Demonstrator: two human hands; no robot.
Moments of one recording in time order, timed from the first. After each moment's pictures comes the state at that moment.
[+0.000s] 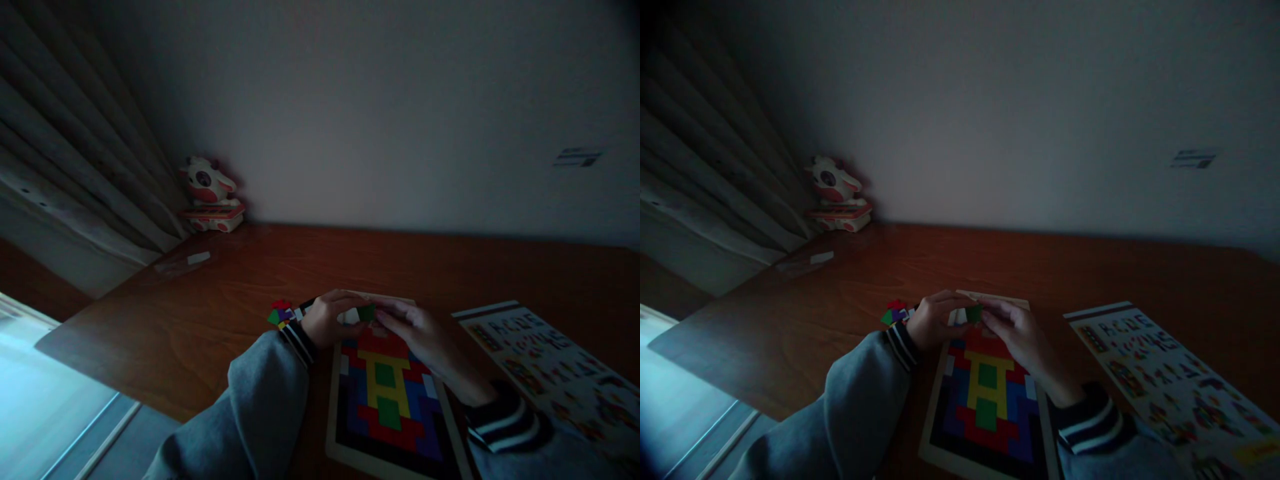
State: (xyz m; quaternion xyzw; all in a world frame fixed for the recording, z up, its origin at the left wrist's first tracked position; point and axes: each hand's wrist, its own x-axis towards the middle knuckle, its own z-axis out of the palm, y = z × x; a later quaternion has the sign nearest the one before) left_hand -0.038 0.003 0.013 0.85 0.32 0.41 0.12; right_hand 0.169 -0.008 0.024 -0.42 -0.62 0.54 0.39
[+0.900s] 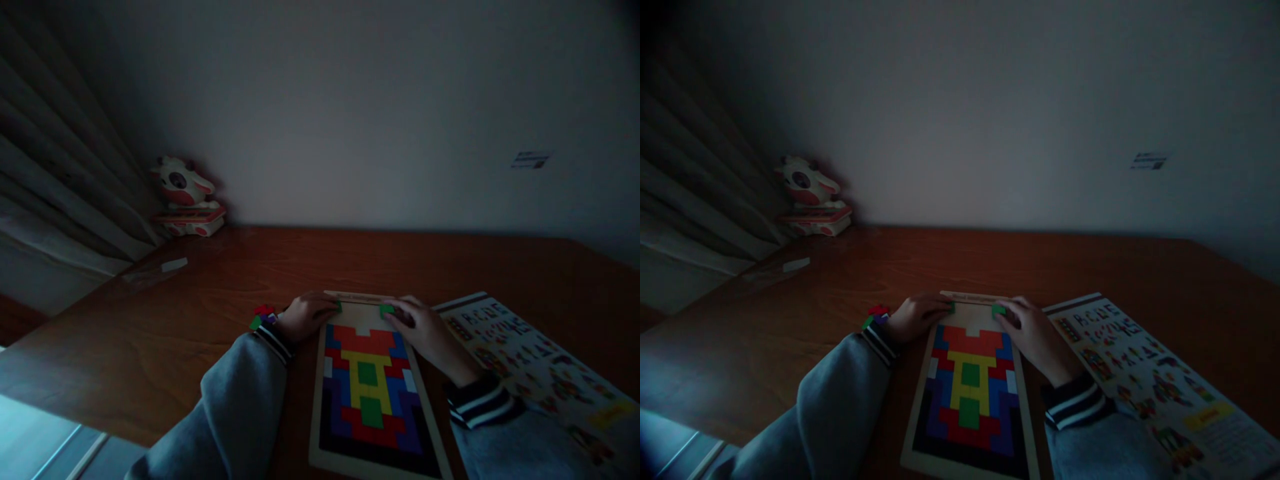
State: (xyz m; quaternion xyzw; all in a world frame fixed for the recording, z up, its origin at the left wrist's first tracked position) left_hand -0.064 0.034 -0.013 0.89 0.34 0.29 0.13; right_hand 0.233 0.006 -0.010 -0.53 -0.76 0.20 0.32
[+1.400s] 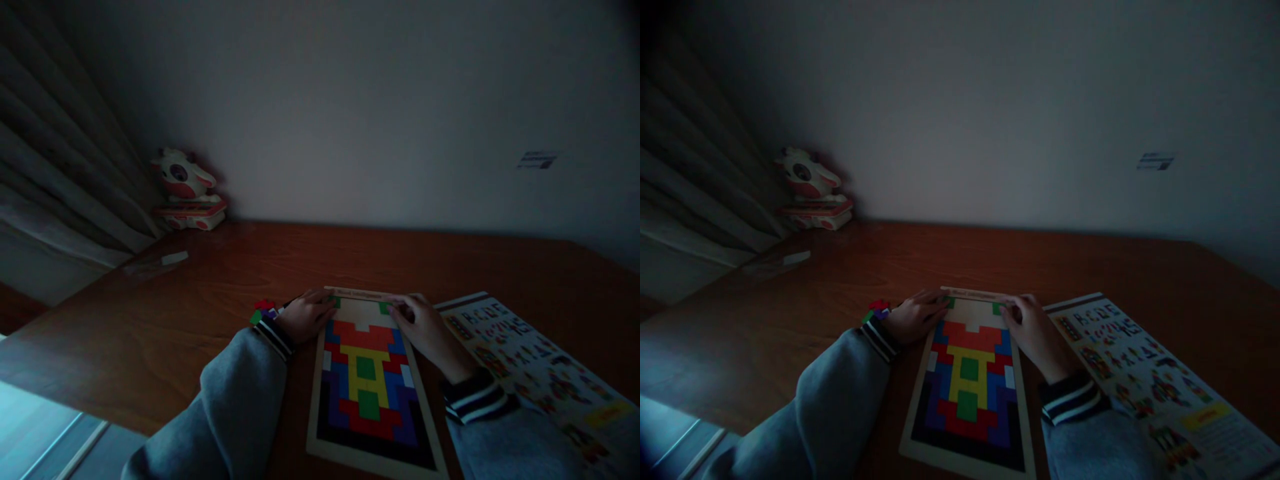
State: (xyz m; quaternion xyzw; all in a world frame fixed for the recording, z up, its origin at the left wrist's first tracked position) left_hand -0.064 0.021 -0.010 0.90 0.37 0.23 0.06; right_hand 0.236 0.014 -0.027 -0.57 -0.72 0.16 0.36
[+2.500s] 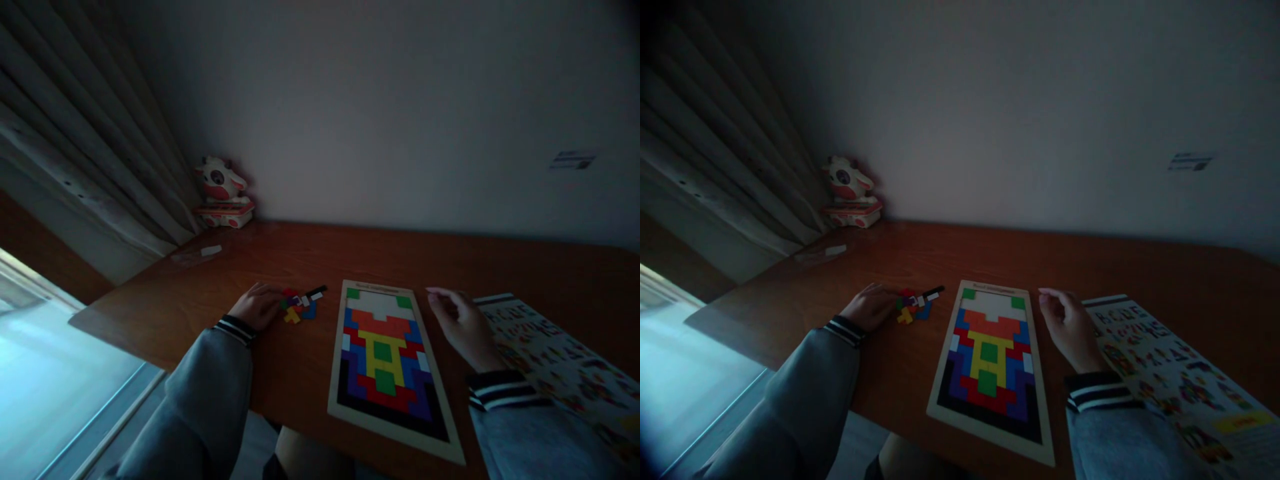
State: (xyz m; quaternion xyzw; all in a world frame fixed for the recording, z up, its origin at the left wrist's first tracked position) left_hand -0.211 -0.030 -0.004 0.86 0.45 0.22 -0.06; right_hand 0.258 0.007 -0.030 -0.57 -0.67 0.10 0.46
